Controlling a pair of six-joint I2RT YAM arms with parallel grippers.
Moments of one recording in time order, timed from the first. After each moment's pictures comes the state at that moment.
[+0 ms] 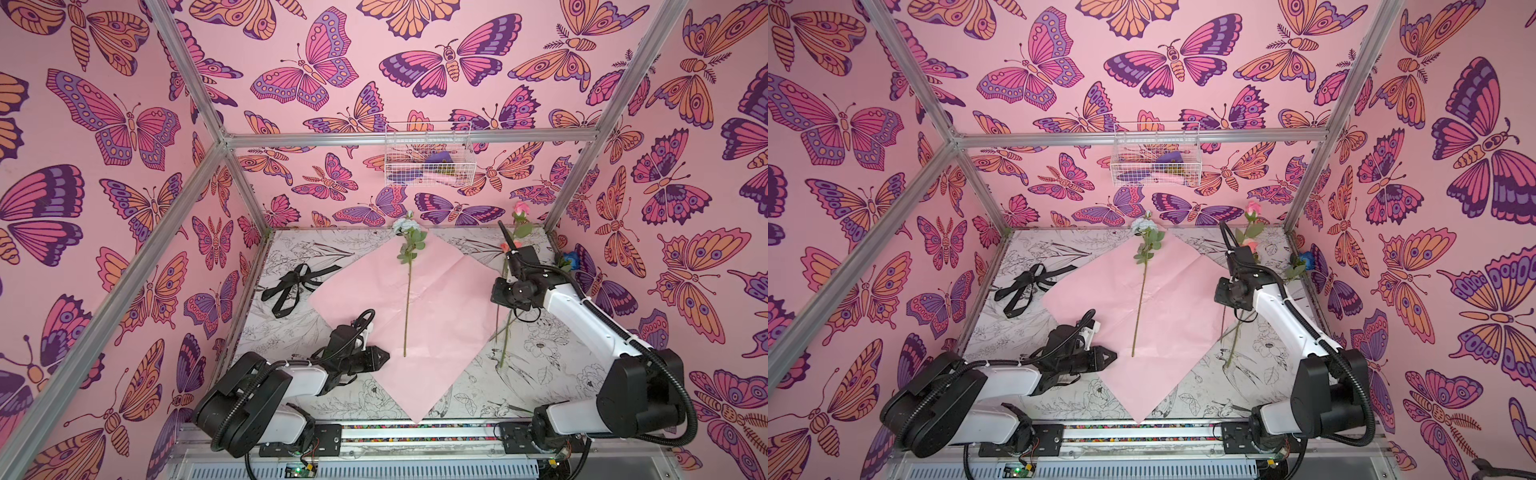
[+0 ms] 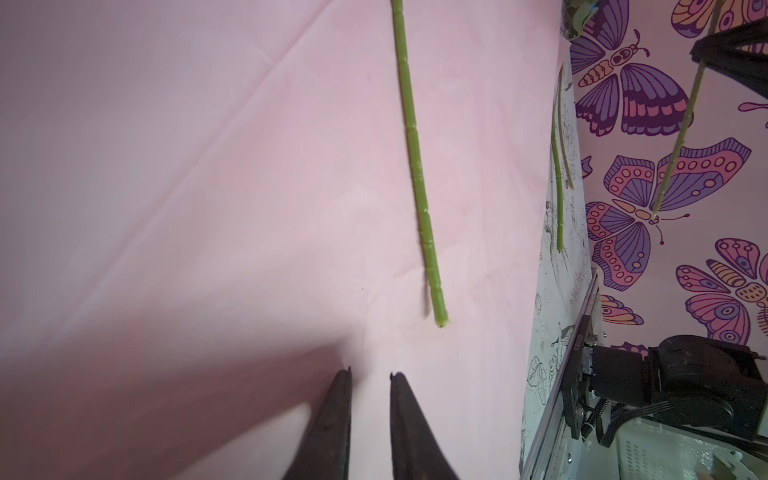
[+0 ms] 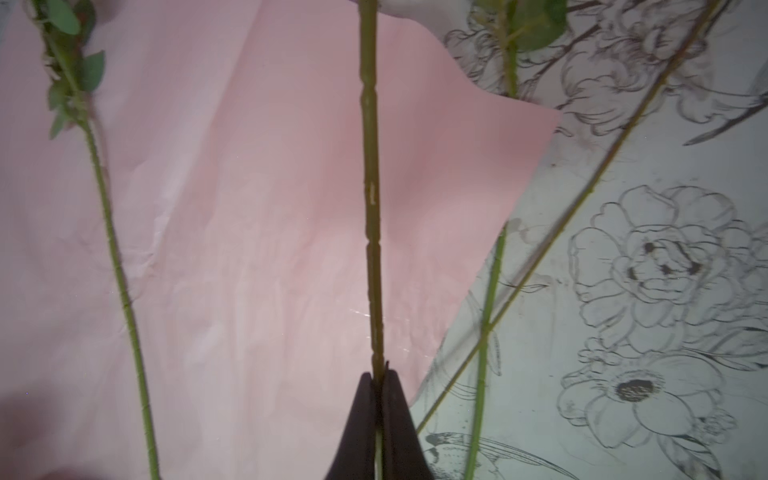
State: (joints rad) left arm -0.52 1.38 0.22 0.42 0.47 -0.68; right arm 0.23 1.43 1.10 -0.75 0.01 0.53
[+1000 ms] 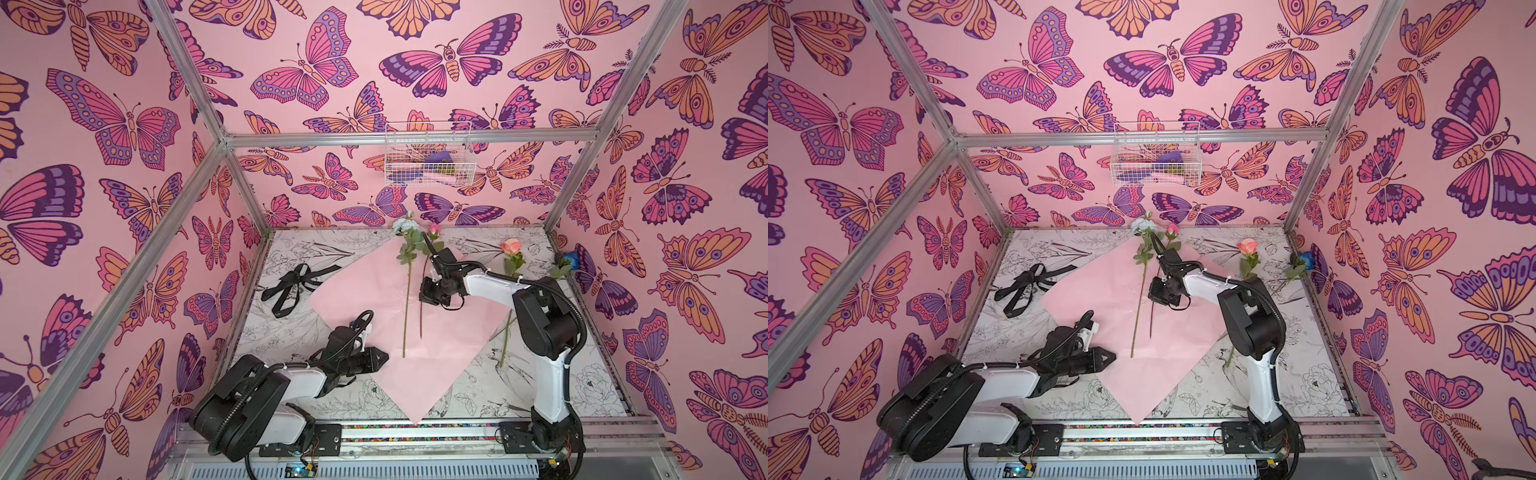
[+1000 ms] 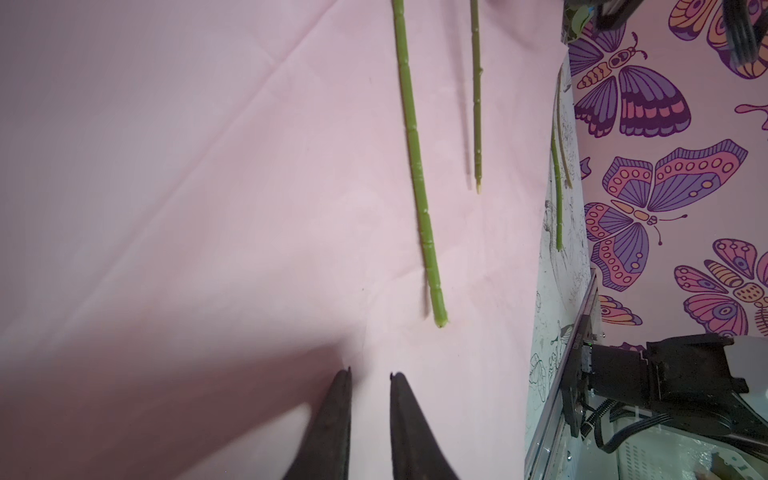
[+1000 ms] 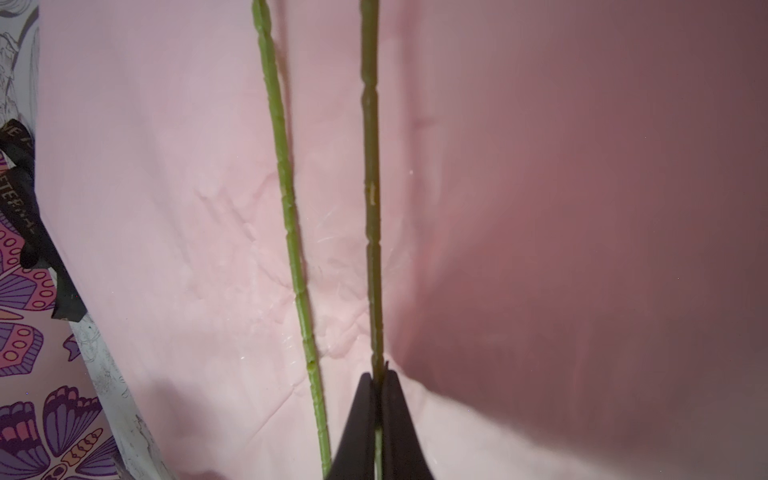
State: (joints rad) left arm -0.52 1.36 0.20 0.43 0.47 -0.69; right arm 0.53 2.06 1.40 -0.42 -0.28 0.78
